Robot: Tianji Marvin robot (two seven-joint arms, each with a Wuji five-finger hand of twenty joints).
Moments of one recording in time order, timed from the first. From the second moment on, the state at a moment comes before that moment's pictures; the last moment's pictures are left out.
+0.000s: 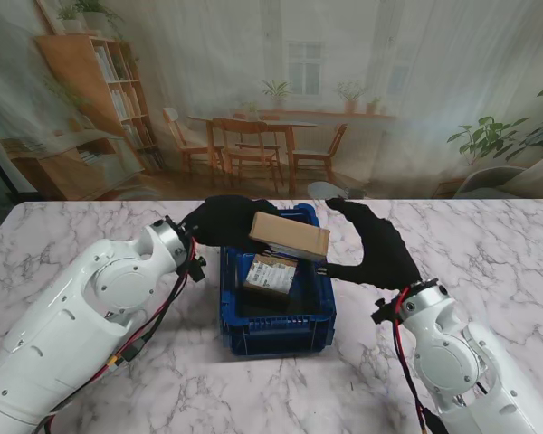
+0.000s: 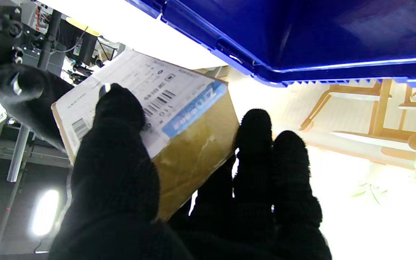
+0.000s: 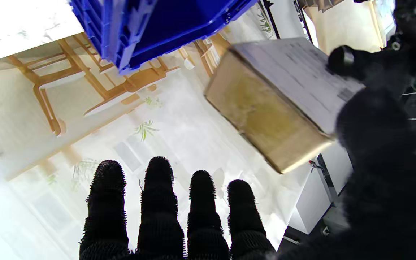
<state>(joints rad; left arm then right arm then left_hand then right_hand) 1.23 -1.07 -1.08 -1.62 0.60 -0.37 -0.18 -1.69 -1.13 1.38 -1.78 -0.66 -0.28 -0.16 1.04 -0.43 -0.03 -0.01 0.53 0.13 0.63 0.59 0.86 0.16 0.18 0.67 0.84 0.19 0.54 0.70 0.43 0.16 1.14 0.60 0.46 -0.59 0.58 -0.12 0.12 0.05 0.45 0.24 0.22 0.07 0.56 0.28 0.46 0.15 0.20 0.23 0.12 0.32 0.83 0.38</state>
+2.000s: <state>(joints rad) 1.26 -1.07 -1.11 -1.60 0.68 -0.32 -0.14 -1.59 -1.15 1.24 -1.74 -0.32 0.04 -0.08 0.85 -0.13 -0.03 -0.03 0.26 0.17 0.10 0.43 0.22 0.17 0.09 0.24 0.29 0.21 0.19 0.41 0.07 0.18 0.65 0.42 0.53 -0.69 0.79 -0.30 0.47 -0.04 1.21 0.42 0.88 0.11 0.96 0.54 1.10 0.15 0.72 0.48 0.41 0.37 1.17 0.35</state>
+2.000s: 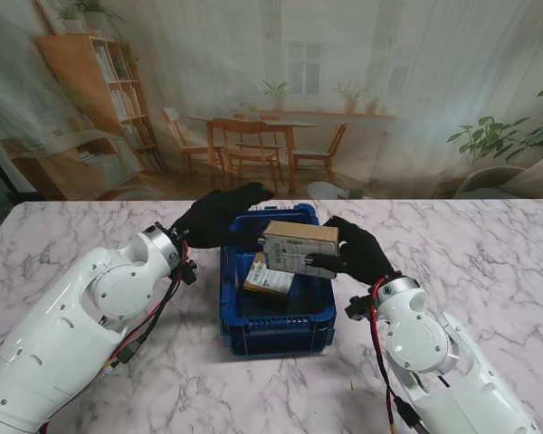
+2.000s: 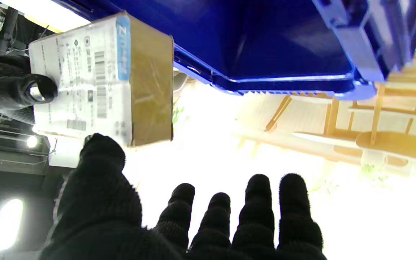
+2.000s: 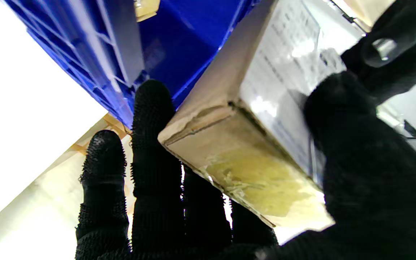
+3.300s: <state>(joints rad) 1.11 -1.06 -0.87 -1.52 1.01 -0.26 0.01 -1.47 -1.19 1.16 -1.75 -0.16 0.31 -0.12 0.77 -0.35 0.02 0.01 0.15 0.34 0.00 0.25 0.11 0.23 -0.01 0.09 0.10 0.15 0.16 0.24 -0.01 0.04 0.54 0.28 0.58 -0.63 0.73 -0.30 0.46 0.13 1.21 0.41 0.91 0.18 1.01 0.49 1.12 0.17 0.75 0.47 0.40 0.37 1.18 0.36</state>
